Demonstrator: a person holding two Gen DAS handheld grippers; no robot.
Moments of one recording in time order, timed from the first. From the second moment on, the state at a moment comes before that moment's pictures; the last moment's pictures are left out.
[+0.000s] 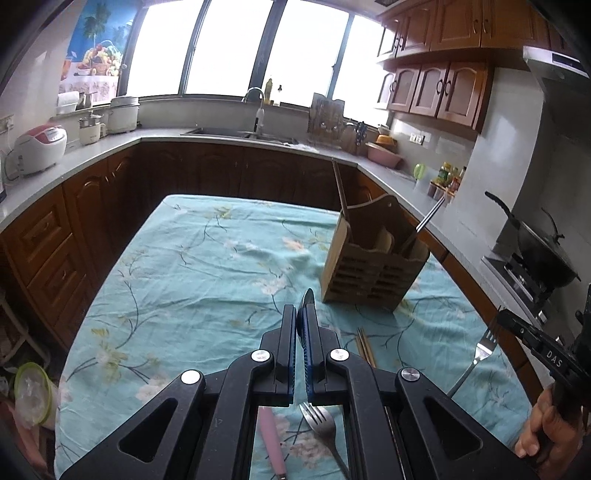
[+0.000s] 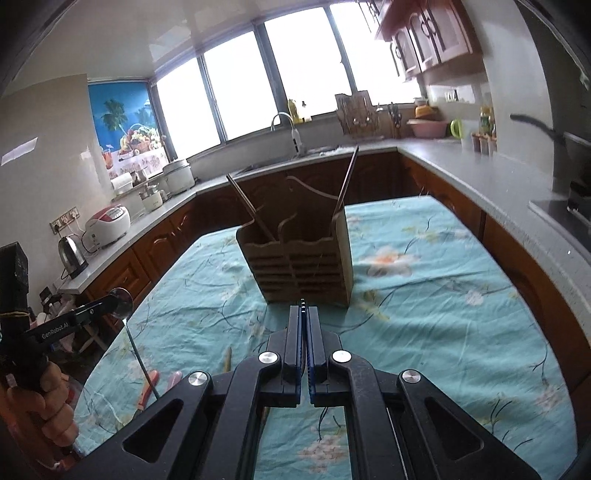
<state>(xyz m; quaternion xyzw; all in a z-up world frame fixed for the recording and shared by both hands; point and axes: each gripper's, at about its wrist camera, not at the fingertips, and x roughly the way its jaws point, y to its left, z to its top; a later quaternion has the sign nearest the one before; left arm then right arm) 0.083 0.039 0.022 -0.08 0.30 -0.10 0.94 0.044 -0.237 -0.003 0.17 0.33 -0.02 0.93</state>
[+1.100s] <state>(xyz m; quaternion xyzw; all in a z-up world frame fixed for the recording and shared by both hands) 0.131 0.032 0.058 -0.11 0.24 -0.10 0.96 0.066 -0.263 0.036 0.14 0.26 -0.05 0.96</state>
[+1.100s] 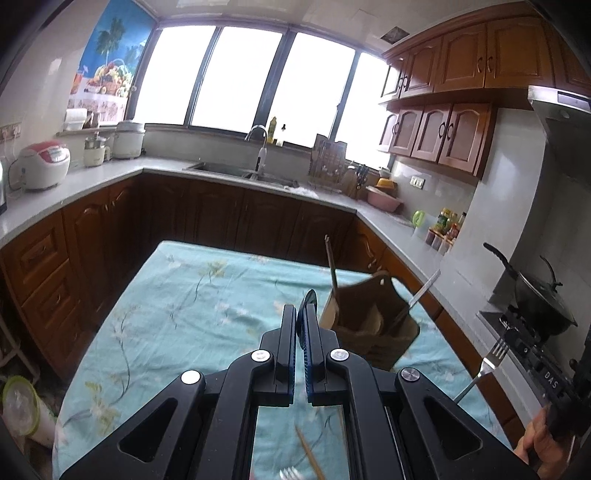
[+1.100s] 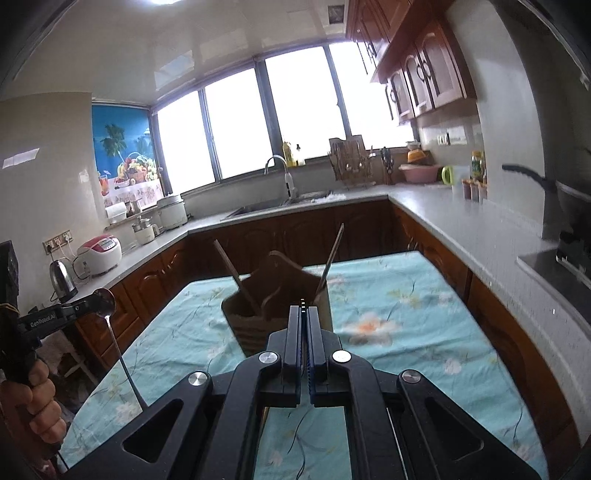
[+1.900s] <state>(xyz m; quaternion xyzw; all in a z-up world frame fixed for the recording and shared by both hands) 0.286 -0.039 0.034 -0.09 0.19 -0.04 0.98 0.172 -0.303 0.049 0.06 0.19 -0.11 0.97</state>
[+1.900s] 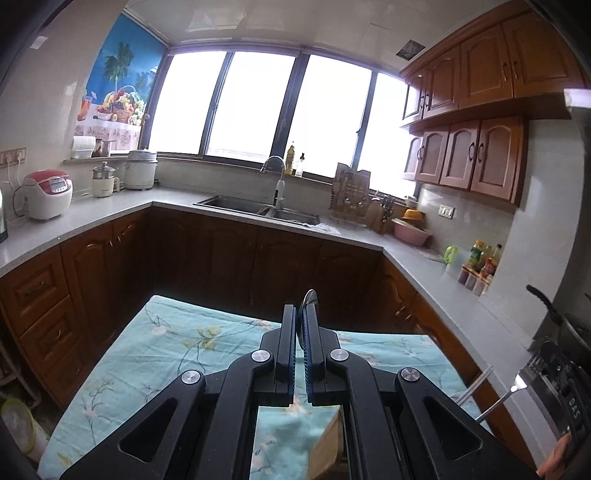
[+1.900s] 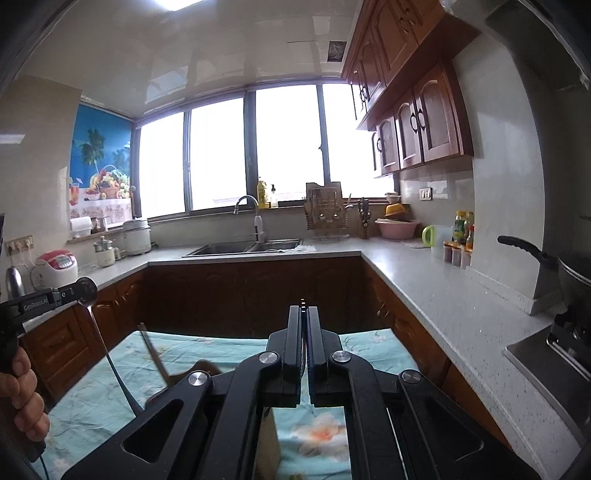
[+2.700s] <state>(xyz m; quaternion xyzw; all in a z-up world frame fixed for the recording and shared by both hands) 0.309 -0.073 -0.017 -0.02 0.23 -0.06 0.97 0.209 -0.273 -0.017 0.03 0.26 -0.08 0.96</state>
